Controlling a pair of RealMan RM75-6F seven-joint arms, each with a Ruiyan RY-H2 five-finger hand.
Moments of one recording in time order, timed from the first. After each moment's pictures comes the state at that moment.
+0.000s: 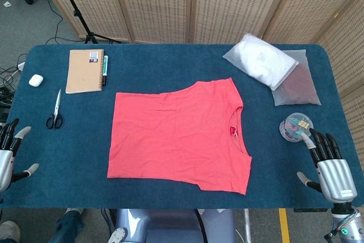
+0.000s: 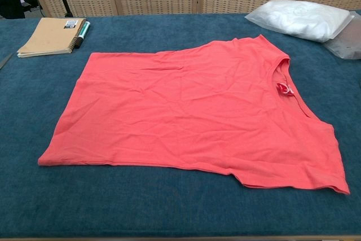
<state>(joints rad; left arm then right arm) -0.08 -1.14 -0.06 -1.59 1.51 1.54 0.03 0.08 -1.17 0.04 -1.54 -1.64 1.58 0.01</state>
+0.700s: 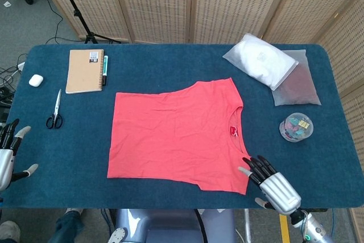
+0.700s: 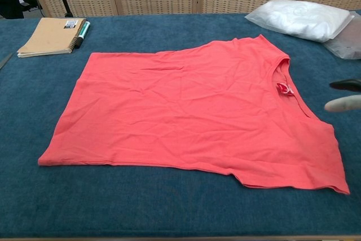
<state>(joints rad) -0.09 -1.13 -0.06 -1.62 1.49 1.51 0.06 0.22 -1.29 -0.11 -1.48 -1.94 1.37 0.00</state>
